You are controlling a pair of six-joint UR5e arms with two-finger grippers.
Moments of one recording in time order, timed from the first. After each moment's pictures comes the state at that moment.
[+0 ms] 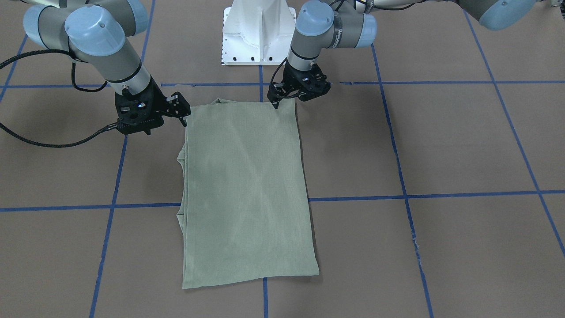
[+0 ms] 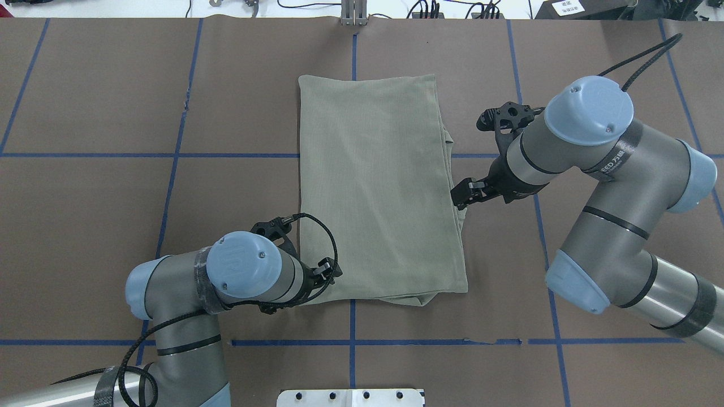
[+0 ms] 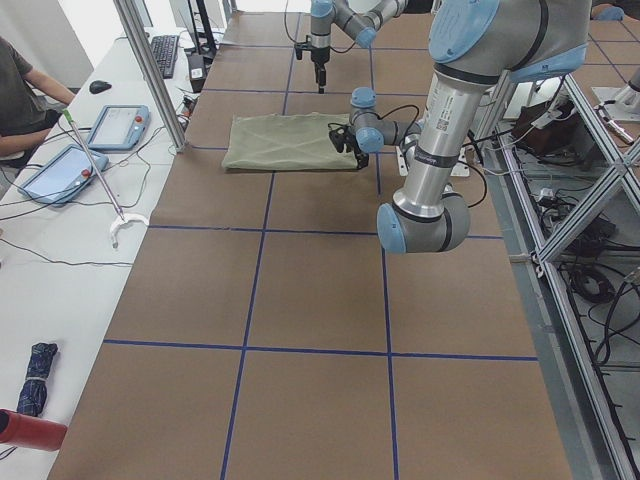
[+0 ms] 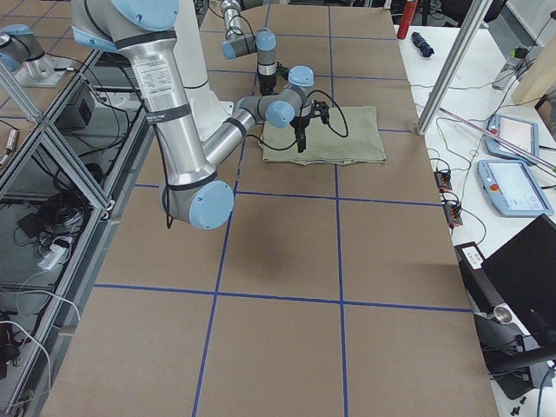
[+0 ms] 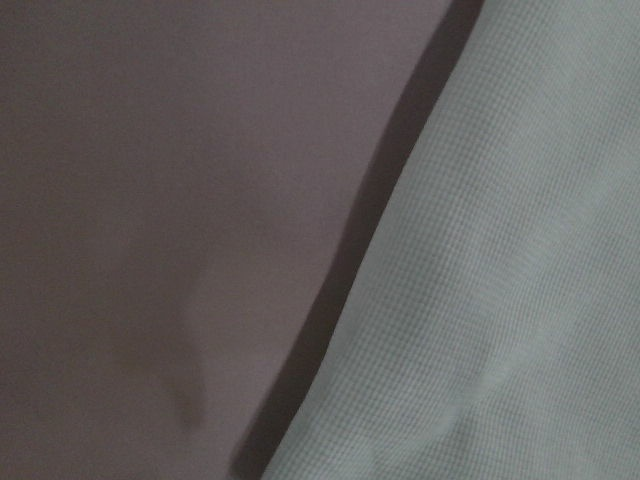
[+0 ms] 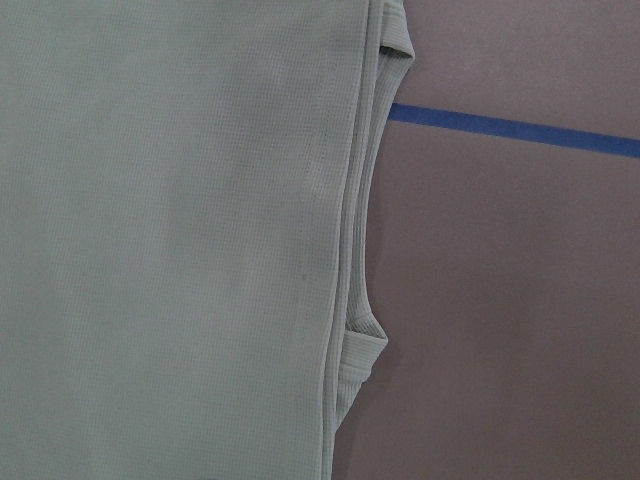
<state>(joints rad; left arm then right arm) -0.31 -2.10 -1.76 -1.80 -1.77 -1.86 0.69 -1.21 1.91 -1.51 2.06 0.91</state>
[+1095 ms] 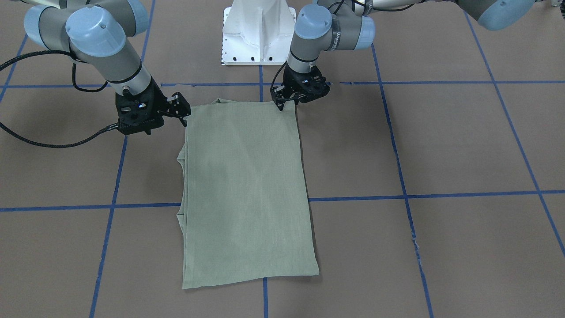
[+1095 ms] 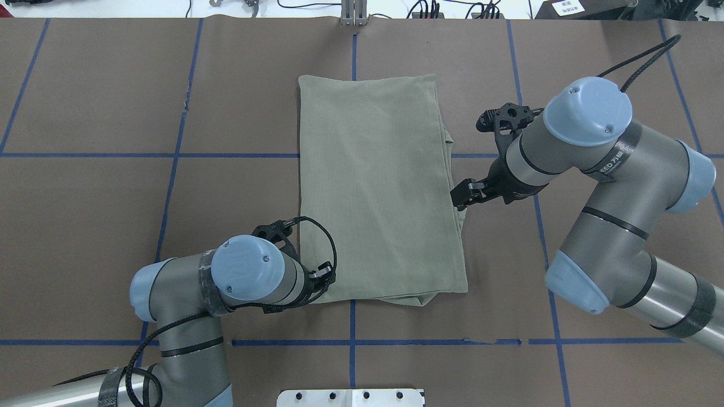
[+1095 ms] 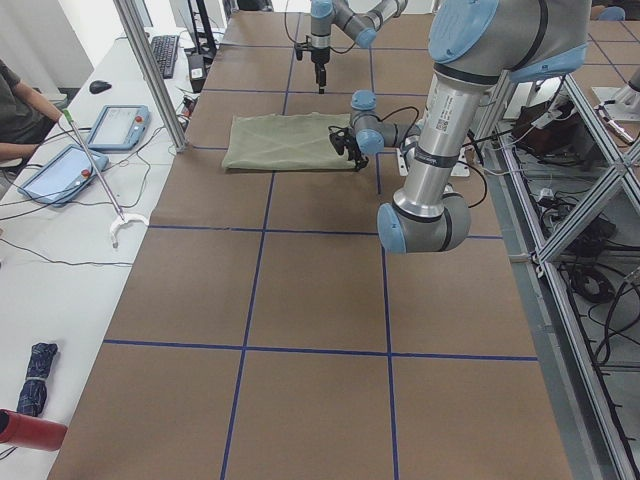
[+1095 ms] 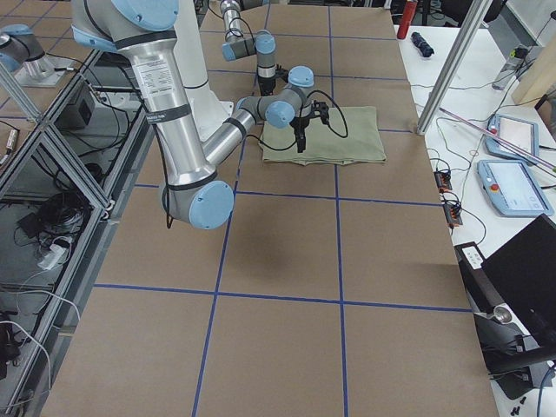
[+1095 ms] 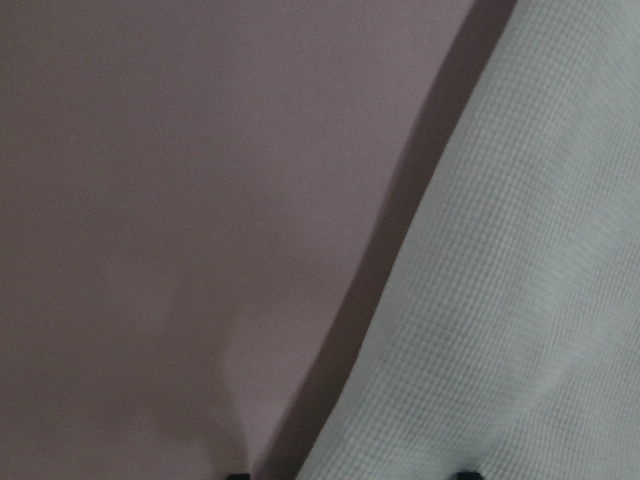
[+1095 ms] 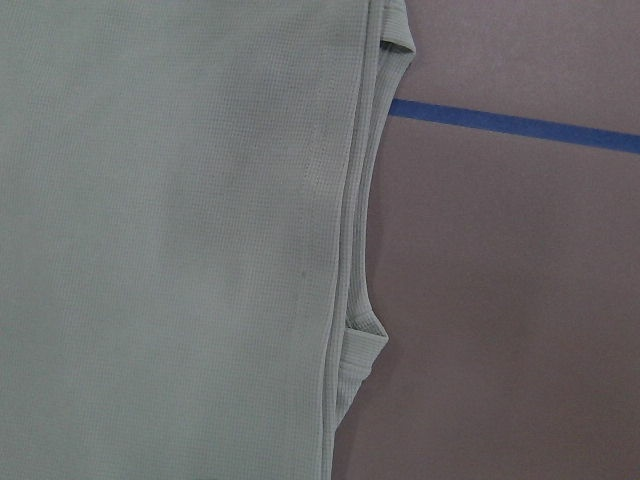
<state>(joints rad) -0.30 -2.10 -1.74 -1.80 -1.76 -1.86 0.69 -1.21 1.91 -1.51 2.06 0.91</state>
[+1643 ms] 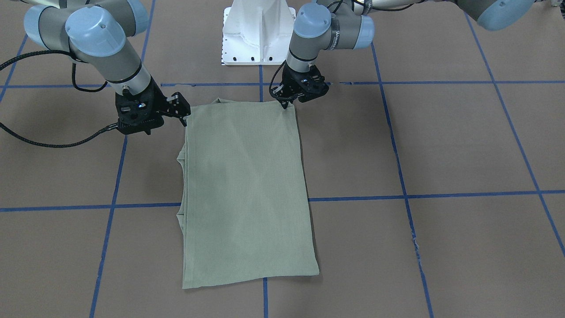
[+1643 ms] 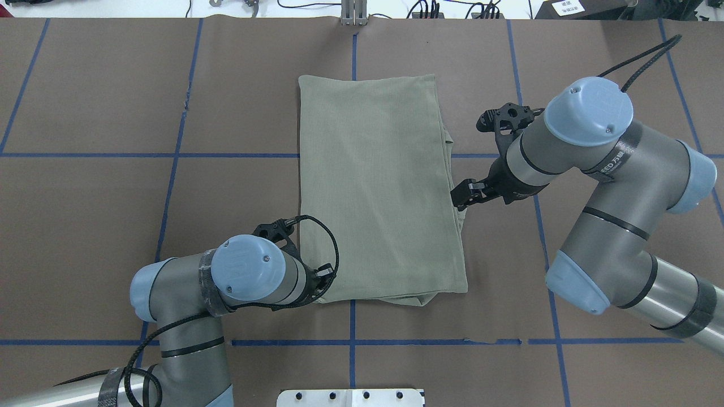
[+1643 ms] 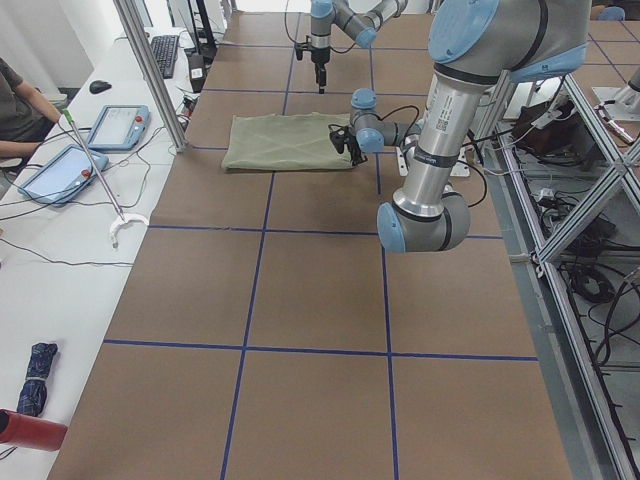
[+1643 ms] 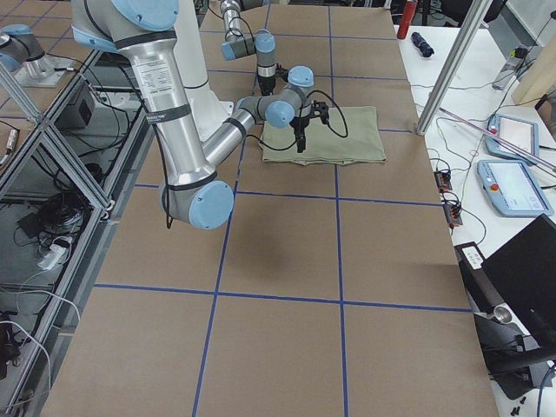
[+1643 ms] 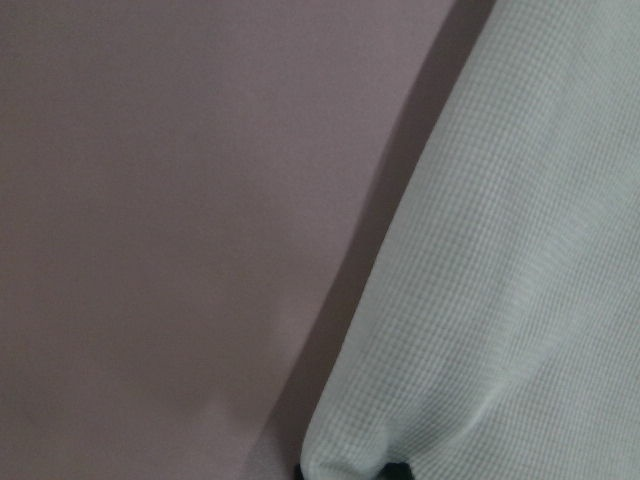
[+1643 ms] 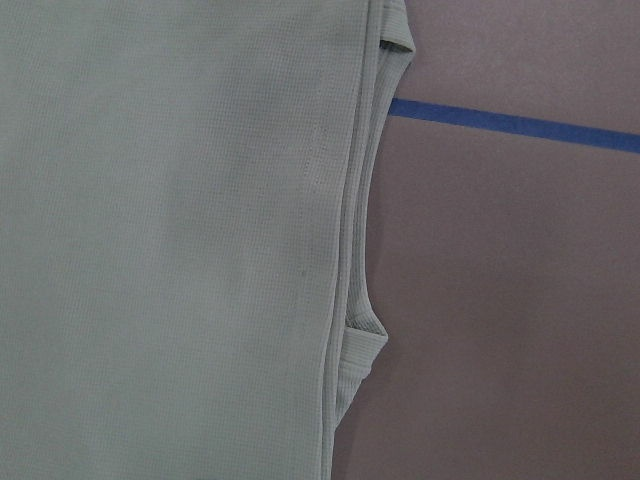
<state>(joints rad) -0.30 -2.10 -1.75 -1.80 -1.76 -1.86 0.69 -1.21 1.91 -1.51 2.06 0.91</state>
